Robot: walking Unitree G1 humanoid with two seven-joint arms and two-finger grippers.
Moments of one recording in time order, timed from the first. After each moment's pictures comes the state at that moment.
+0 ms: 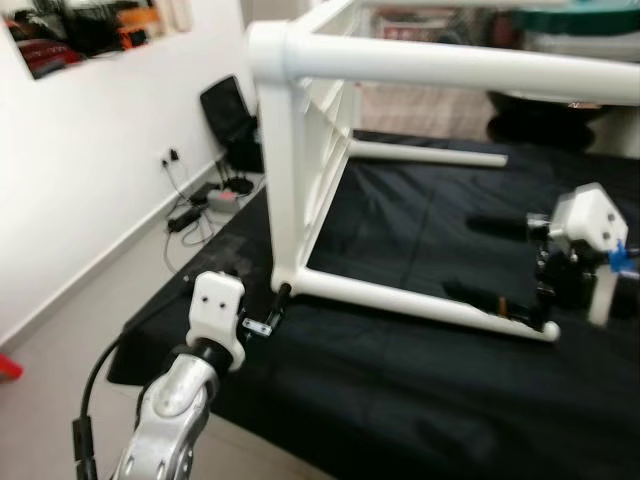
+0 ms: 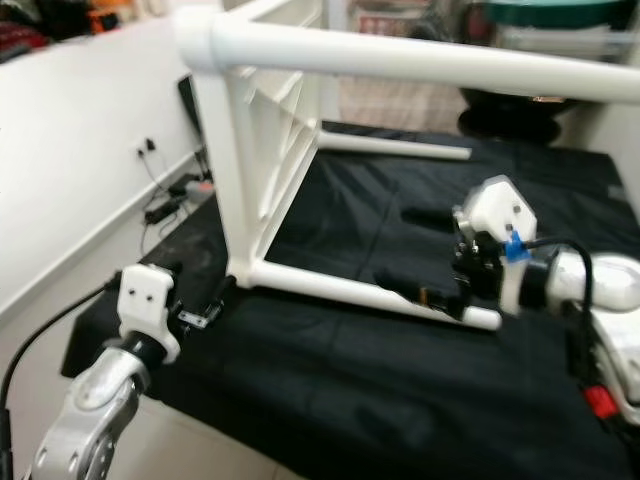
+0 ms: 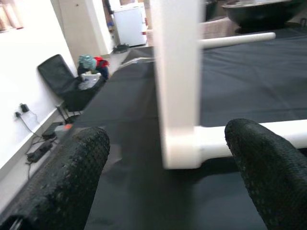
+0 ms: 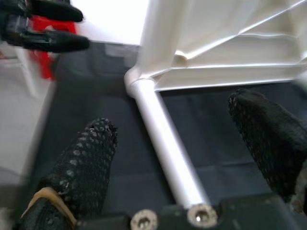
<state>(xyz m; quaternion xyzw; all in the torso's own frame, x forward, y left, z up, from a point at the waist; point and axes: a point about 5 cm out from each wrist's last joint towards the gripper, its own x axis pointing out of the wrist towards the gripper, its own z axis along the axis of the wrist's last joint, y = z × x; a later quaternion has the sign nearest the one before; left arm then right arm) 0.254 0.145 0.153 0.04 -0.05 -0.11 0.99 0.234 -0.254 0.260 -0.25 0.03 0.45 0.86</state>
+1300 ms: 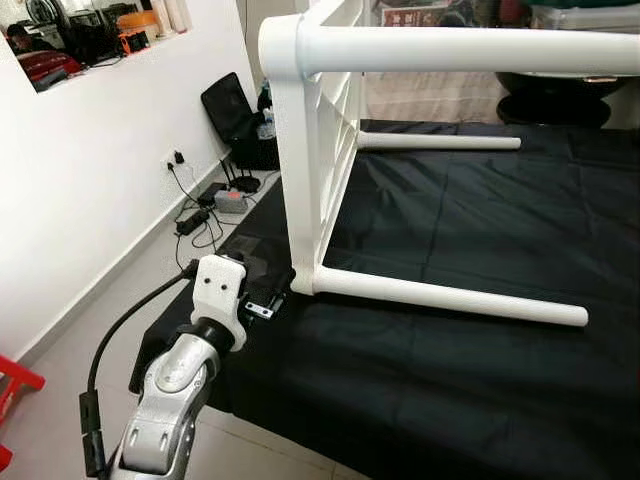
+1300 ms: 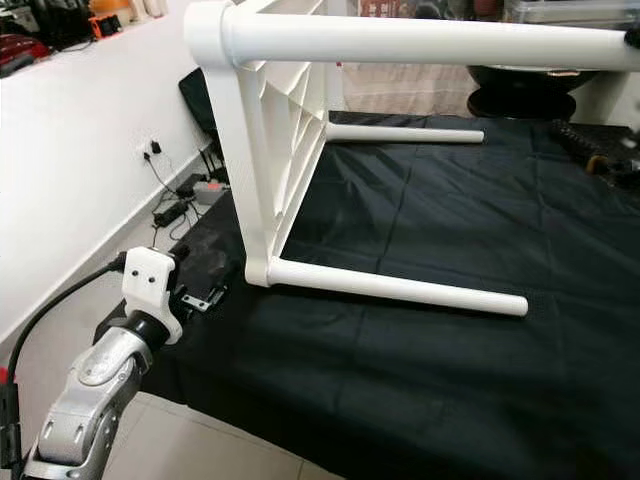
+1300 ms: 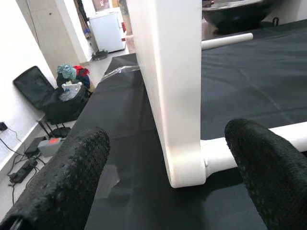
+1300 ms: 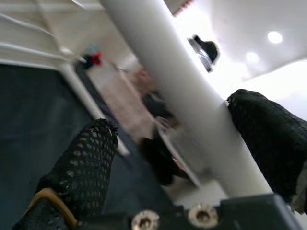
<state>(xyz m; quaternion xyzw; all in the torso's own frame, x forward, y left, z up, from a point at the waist) 0.272 0.138 0.161 0.03 -0.07 -0.15 0.99 0.226 -0.315 0.388 -0.59 -0.10 0.01 0.80</state>
